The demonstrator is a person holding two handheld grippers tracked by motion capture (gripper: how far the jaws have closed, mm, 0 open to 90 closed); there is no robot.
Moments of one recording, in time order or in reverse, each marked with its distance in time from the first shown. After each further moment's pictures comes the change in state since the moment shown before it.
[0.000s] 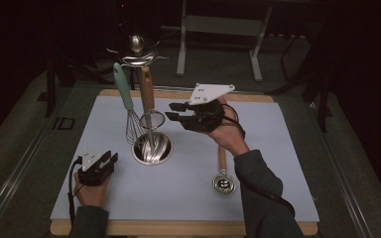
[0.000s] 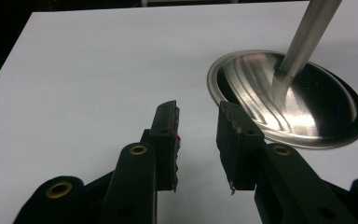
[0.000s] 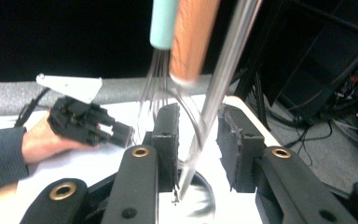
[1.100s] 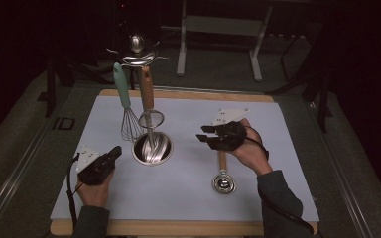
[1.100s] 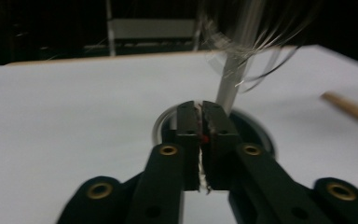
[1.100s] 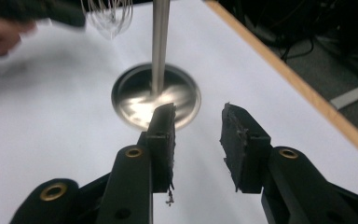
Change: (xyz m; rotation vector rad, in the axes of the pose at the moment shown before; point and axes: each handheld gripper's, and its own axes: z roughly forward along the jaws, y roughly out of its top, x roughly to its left) left arm -0.019 0.034 -0.029 -0.151 -0.162 -0.027; right arm -0.008 -0.089 -0.026 0.259 -0.103 0.109
